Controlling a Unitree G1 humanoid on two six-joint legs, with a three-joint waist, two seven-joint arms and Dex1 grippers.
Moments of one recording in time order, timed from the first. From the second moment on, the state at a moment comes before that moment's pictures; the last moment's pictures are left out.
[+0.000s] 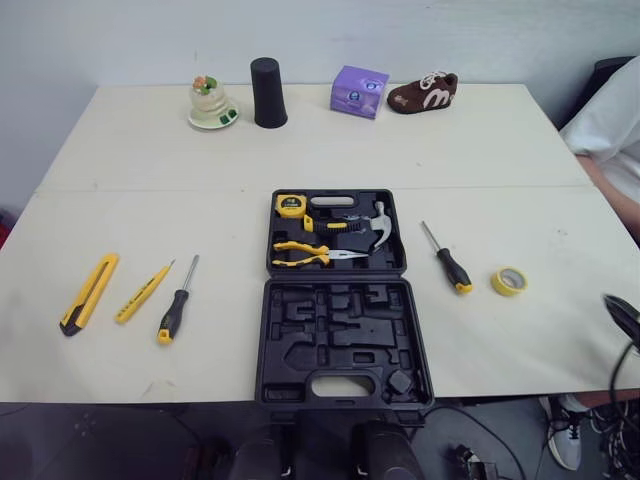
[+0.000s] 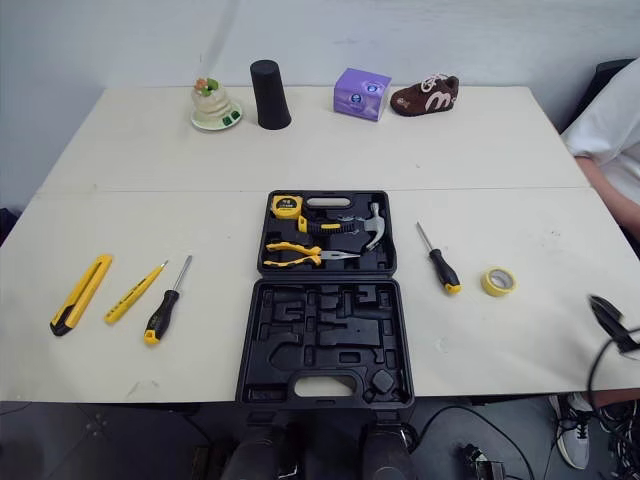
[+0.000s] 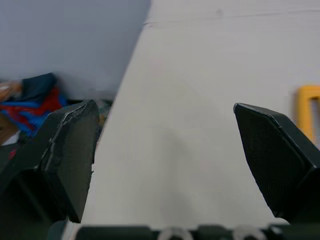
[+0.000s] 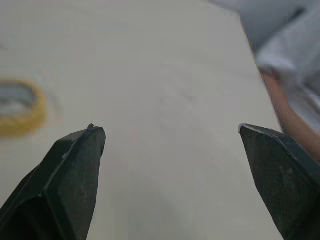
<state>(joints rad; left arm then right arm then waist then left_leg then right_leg) 0.07 0.88 0.91 0.36 -0.40 0.23 -0.67 -0.17 -0.80 -0.54 0.55 0.45 -0.25 0.99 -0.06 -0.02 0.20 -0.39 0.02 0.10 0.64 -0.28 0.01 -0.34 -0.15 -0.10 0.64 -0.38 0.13</state>
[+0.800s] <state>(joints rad) -0.20 0.70 0.69 -0.67 -0.84 1.58 -0.18 -0.24 -0.63 -0.14 -0.06 0.65 -0.04 1.38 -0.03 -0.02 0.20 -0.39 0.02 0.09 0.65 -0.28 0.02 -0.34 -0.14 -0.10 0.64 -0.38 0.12</state>
